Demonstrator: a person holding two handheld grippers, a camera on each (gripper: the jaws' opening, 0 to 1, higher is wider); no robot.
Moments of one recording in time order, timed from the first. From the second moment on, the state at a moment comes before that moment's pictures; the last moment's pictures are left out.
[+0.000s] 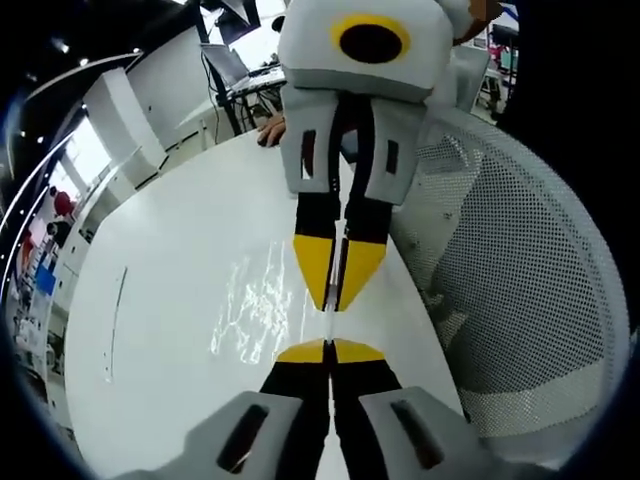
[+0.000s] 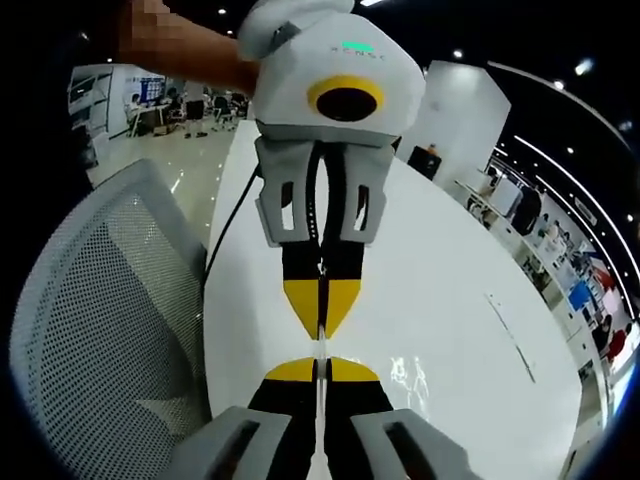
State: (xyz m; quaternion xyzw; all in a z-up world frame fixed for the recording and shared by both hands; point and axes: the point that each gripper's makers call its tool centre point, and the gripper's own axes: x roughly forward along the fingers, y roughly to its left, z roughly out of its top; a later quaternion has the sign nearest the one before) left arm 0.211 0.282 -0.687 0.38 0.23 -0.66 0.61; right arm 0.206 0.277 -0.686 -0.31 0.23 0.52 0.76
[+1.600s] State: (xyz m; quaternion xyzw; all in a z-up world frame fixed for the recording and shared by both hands) left arm 0.212 0.296 -0.690 0.37 0.24 -0.65 0.62; right arm 0.201 0.269 -0.686 -0.30 0.23 0.52 0.77
